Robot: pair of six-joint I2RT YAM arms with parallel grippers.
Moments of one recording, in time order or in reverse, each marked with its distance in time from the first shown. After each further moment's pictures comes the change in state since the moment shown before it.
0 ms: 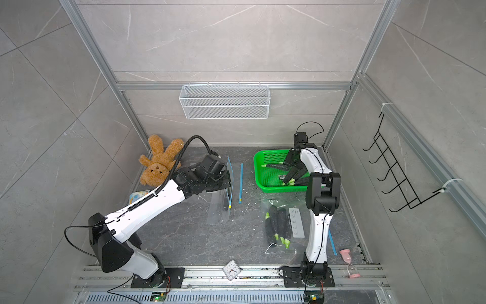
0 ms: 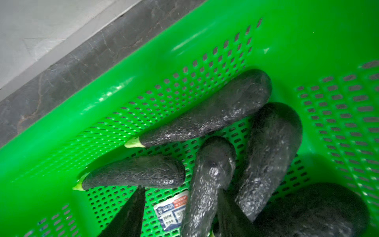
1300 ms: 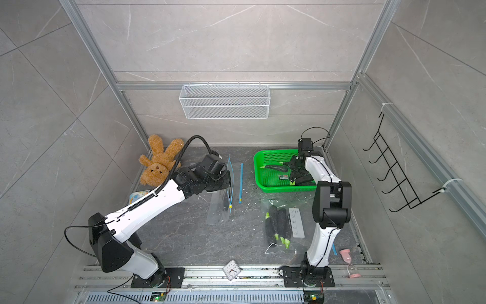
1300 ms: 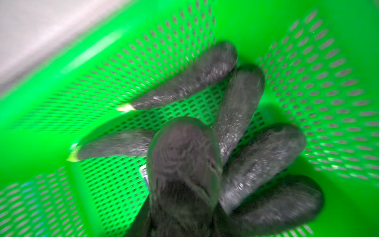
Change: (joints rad) left arm 0.000 0.000 0.000 0.008 0.014 0.005; right arm -0.012 -0.324 -0.354 0.148 -0.011 -0.048
